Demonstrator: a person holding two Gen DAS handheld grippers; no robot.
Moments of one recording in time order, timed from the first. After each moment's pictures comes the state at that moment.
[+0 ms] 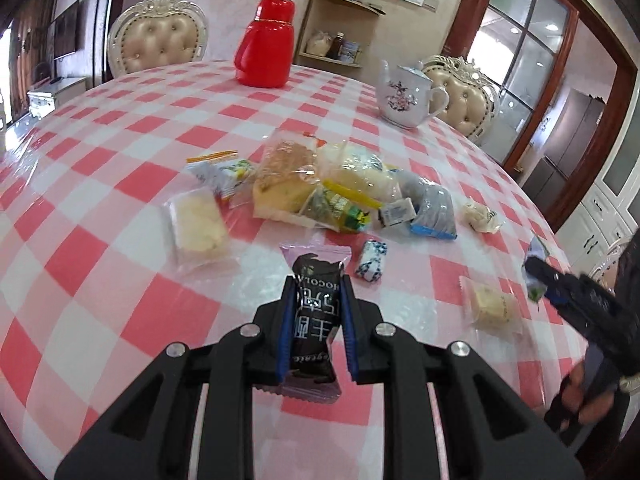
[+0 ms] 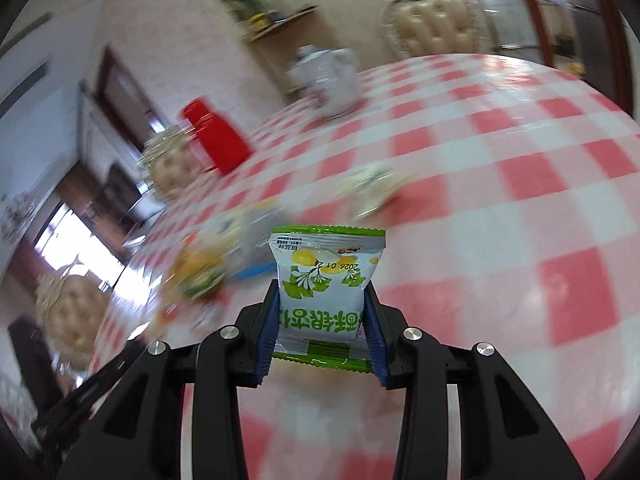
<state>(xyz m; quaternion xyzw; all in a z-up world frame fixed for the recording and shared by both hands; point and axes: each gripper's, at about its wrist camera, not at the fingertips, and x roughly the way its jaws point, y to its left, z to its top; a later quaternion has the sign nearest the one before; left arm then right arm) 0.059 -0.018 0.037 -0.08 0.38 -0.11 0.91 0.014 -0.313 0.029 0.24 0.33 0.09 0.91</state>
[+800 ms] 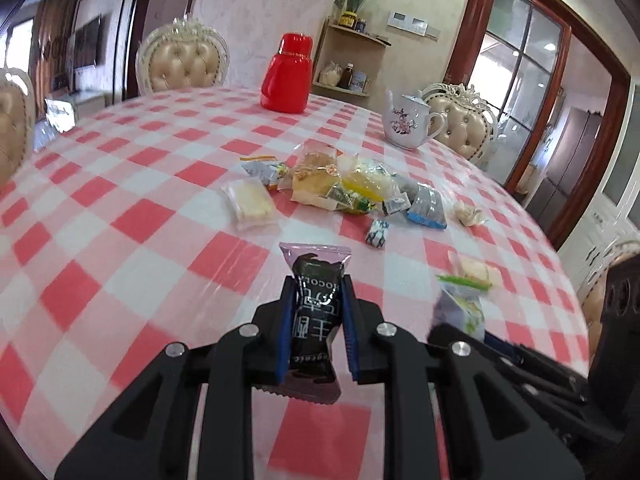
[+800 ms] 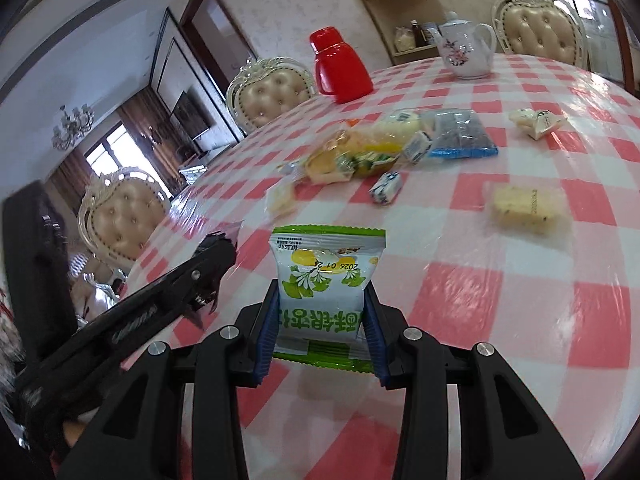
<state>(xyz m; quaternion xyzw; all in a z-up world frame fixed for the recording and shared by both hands) -0.037 0.004 0.049 -0.08 0.33 -0.09 0.94 -0.061 -0.176 0.029 0.16 0.35 0.20 0.90</state>
